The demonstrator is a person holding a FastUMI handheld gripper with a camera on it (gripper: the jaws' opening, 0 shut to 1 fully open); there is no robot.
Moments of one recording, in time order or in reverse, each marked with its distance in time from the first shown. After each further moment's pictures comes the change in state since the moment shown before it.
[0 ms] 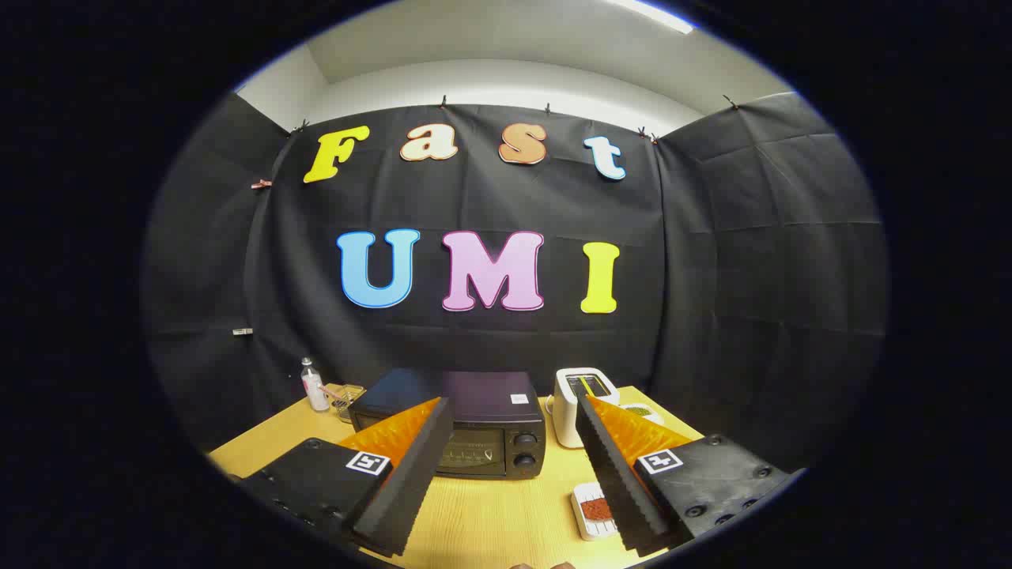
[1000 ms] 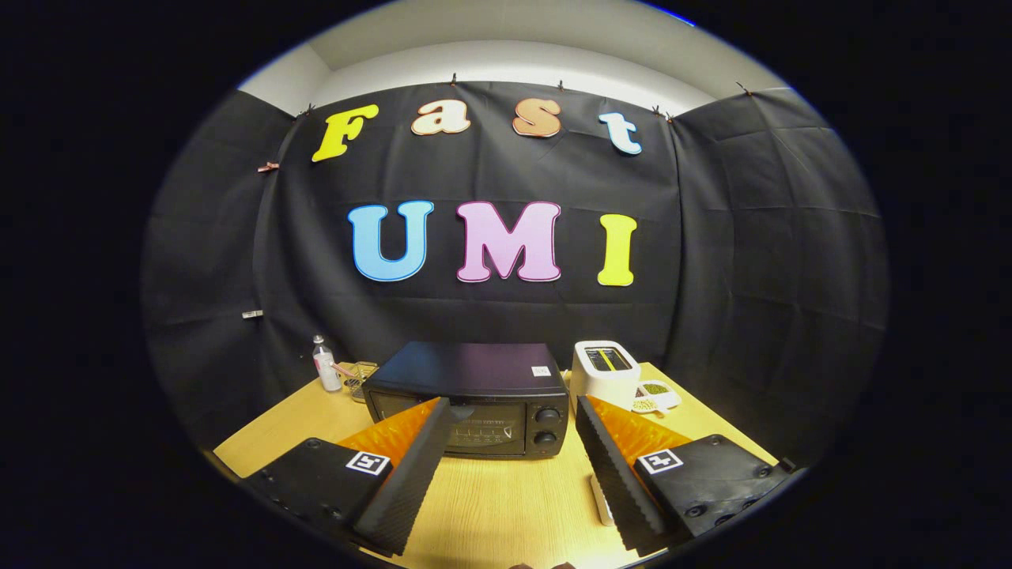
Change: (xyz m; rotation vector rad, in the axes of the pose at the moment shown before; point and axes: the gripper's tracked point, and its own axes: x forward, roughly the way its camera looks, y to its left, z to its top) arm 0.011 0.027 -0.034 0.001 0.112 0.041
